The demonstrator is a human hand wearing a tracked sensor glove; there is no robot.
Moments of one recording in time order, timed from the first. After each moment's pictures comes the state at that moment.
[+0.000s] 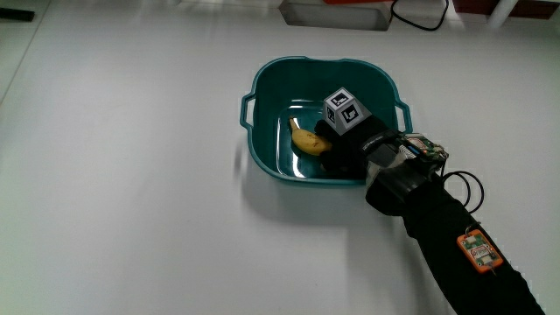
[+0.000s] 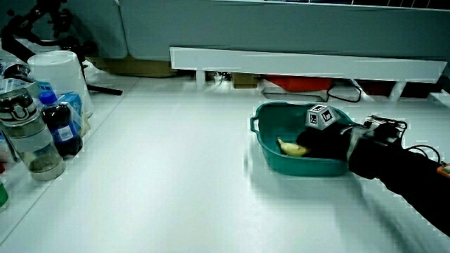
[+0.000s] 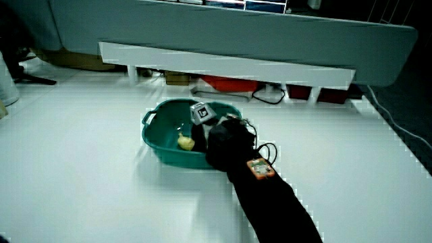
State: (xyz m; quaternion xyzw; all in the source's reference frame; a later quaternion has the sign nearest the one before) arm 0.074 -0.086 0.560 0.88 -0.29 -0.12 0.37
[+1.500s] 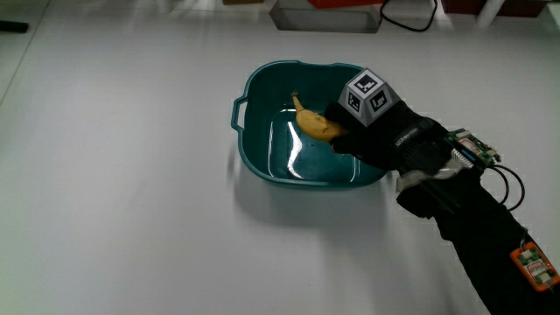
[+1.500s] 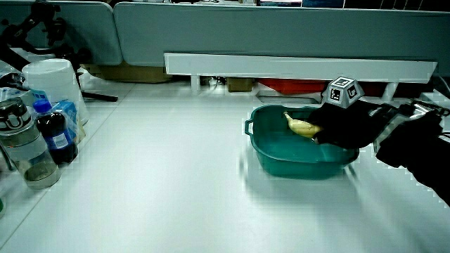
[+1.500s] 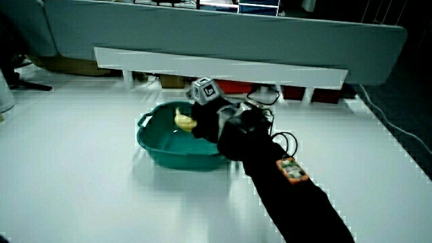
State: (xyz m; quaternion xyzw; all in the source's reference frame) arm 0.082 -0.085 0.445 0.90 -0.35 -0.07 0.24
